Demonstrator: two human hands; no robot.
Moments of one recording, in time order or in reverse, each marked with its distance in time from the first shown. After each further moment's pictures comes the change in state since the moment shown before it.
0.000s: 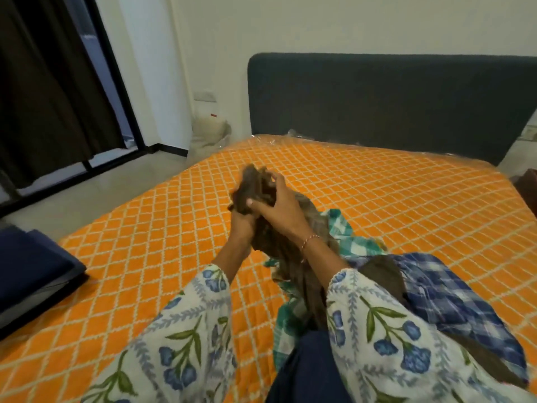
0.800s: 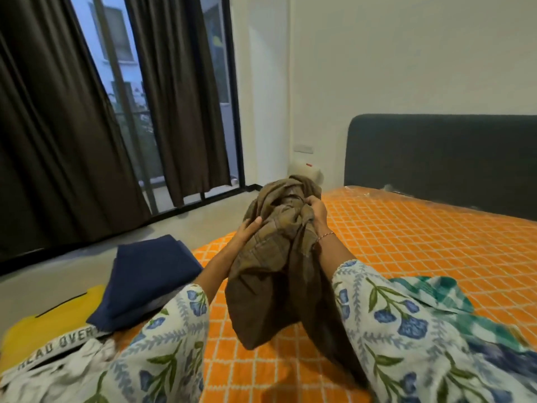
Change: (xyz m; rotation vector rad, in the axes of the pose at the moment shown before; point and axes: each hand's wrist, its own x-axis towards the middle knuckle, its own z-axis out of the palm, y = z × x) left_hand -0.043 0.141 -0.205 0.323 0.001 0.109; right_hand 0.063 -0.133 0.125 0.816 0.018 0.381
